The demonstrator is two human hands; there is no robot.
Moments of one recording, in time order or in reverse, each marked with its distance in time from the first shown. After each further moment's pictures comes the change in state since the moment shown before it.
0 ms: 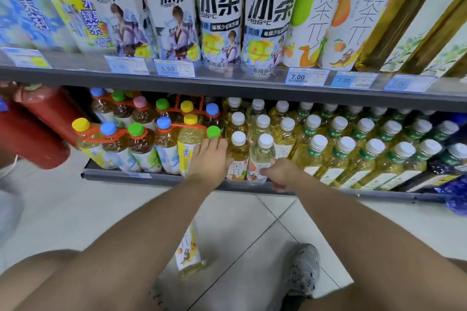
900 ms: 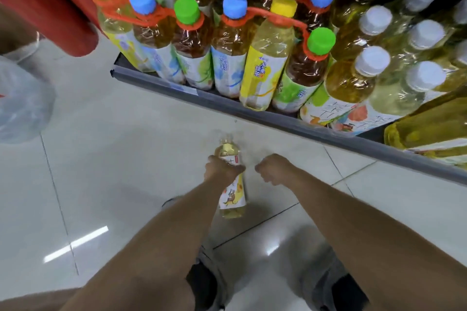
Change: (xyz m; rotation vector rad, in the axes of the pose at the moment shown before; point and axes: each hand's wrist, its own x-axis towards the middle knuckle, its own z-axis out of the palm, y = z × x) left_hand -0.116 -0.122 0.227 -0.772 -0.606 -1.154; right_hand 0.107 0.043 0.269 -0.415 -0.417 0.035
